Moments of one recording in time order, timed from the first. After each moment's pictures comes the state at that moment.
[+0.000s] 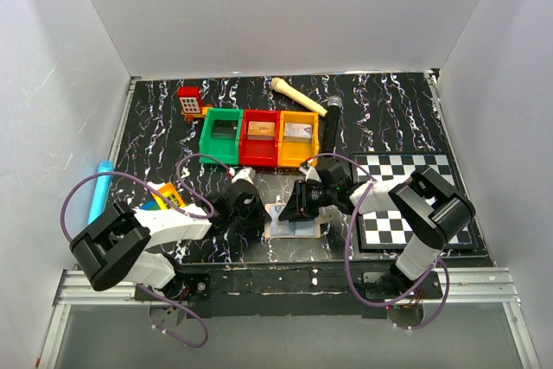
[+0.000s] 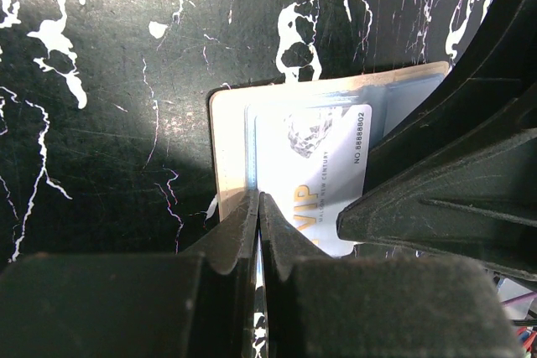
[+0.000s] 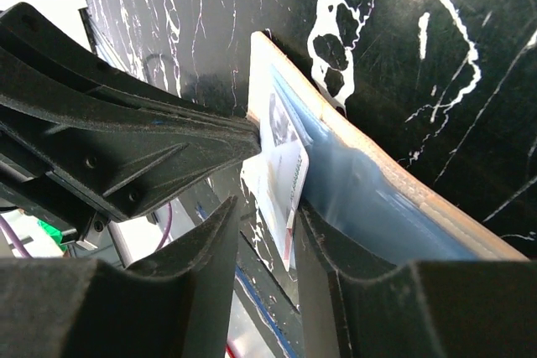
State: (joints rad) left arm -0.85 1.37 0.47 0.11 -0.01 -0.94; right arm 0.71 1.67 0.59 0.33 -0.66 0.91
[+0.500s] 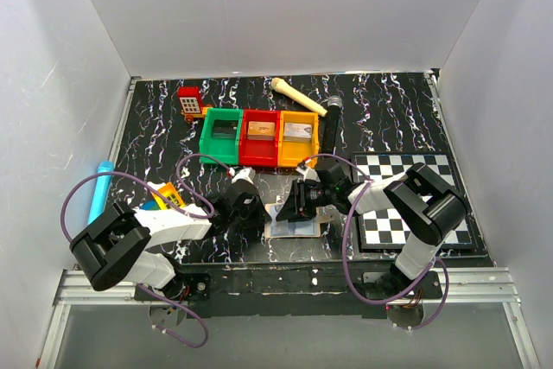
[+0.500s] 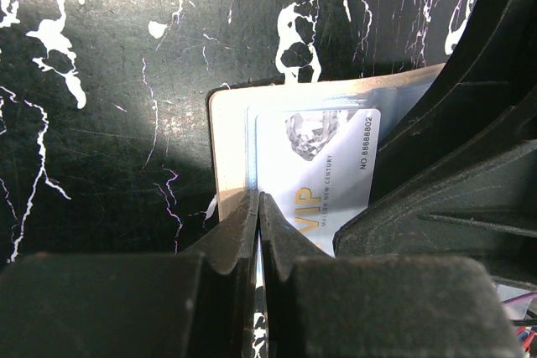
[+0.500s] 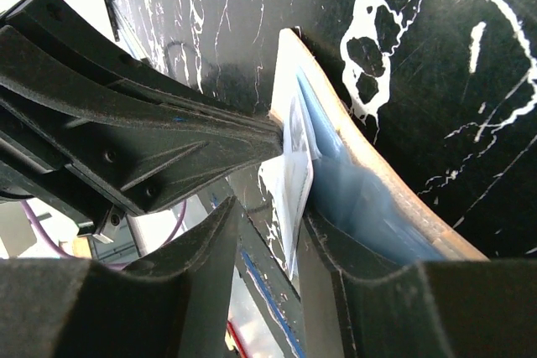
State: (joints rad) left arm -0.85 1.37 0.47 0.11 -0.01 -0.94; right arm 0.71 1.71 0.59 0.42 -0.73 0.94
